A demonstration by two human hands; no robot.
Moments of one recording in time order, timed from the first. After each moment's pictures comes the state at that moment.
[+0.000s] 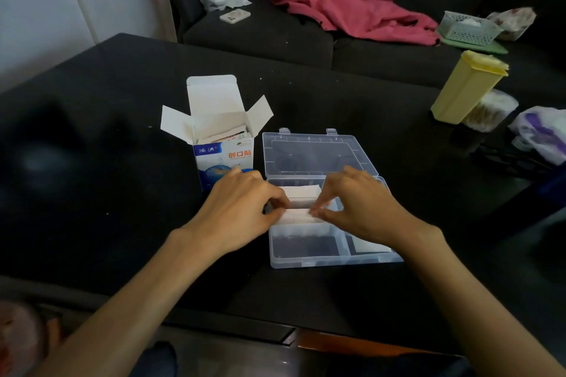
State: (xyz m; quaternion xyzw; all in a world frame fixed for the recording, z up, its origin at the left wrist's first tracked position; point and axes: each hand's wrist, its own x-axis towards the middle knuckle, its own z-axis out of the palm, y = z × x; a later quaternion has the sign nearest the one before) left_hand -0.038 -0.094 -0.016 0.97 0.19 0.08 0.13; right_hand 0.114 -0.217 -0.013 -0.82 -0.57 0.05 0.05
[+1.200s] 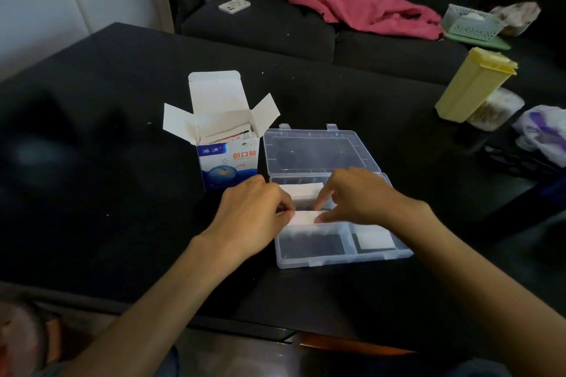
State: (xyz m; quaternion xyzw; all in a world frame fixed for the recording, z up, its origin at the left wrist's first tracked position) left_hand -0.030 -0.095 -0.027 0.96 0.23 0.06 0.18; right_hand 0.117 -0.188 0.000 -0.82 -0.55 0.15 -0.05
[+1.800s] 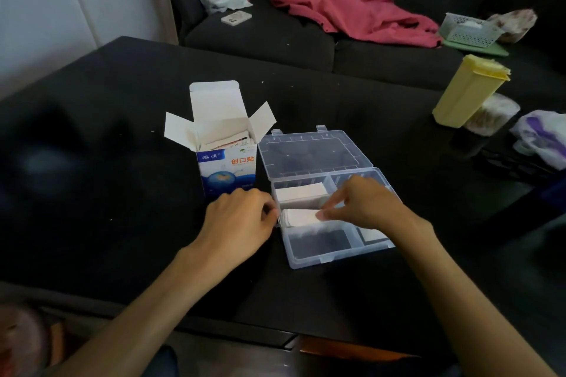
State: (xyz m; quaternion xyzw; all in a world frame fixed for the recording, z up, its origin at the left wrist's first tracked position) left_hand -0.040 -0.096 -0.028 0.93 0.32 0.03 0.21; right_hand 0.127 -0.199 -0.015 -0.89 -0.41 0.20 0.07
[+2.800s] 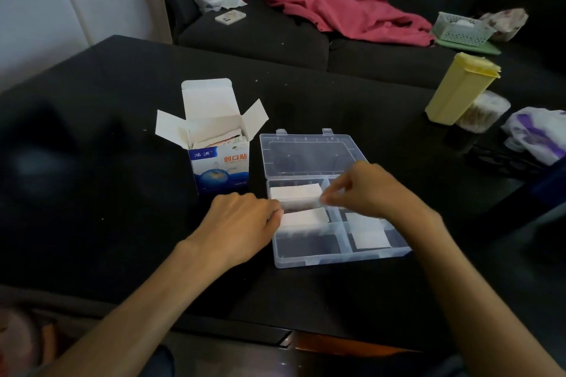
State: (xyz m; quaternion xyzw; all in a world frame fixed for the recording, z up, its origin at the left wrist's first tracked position) left_hand -0.032 -0.103 -0.027 0.97 0.22 -0.01 0.06; right_hand 0.126 -0.204 0.011 -0.89 -0.40 0.21 0.10
